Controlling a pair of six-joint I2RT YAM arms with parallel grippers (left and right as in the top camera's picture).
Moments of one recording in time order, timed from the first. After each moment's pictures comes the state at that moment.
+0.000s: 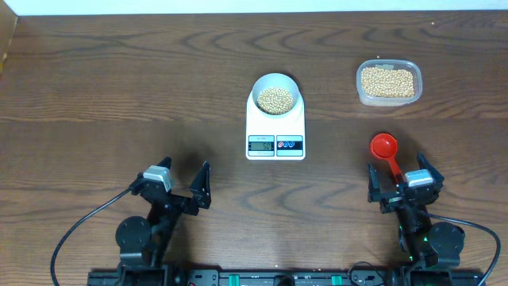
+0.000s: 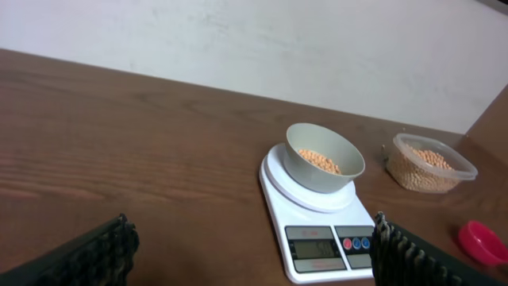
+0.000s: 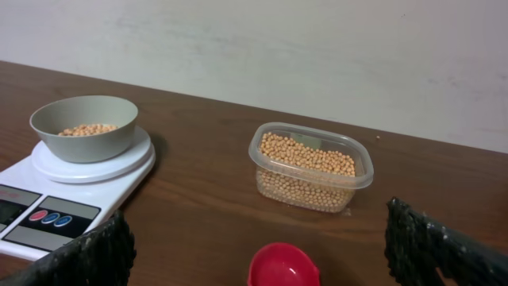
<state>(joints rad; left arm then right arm) 0.02 0.09 0.11 -0.14 0.33 -0.26 -0.03 0.01 0.01 -0.06 -0.20 -0.14</state>
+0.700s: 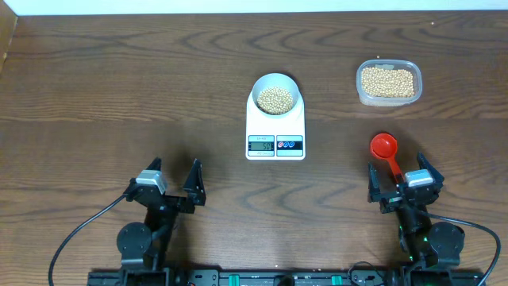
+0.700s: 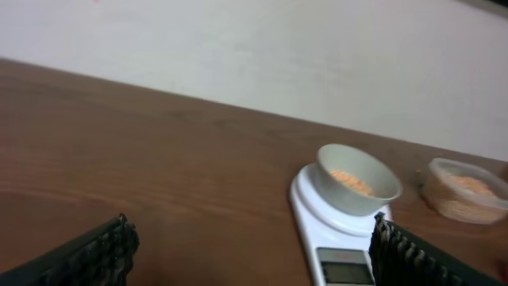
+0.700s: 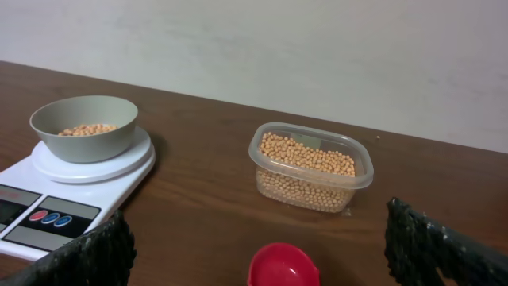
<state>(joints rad) 0.02 0.01 0.06 -0.14 0.20 -0.26 -0.03 0.01 0.01 -0.06 -0.20 -0.14</state>
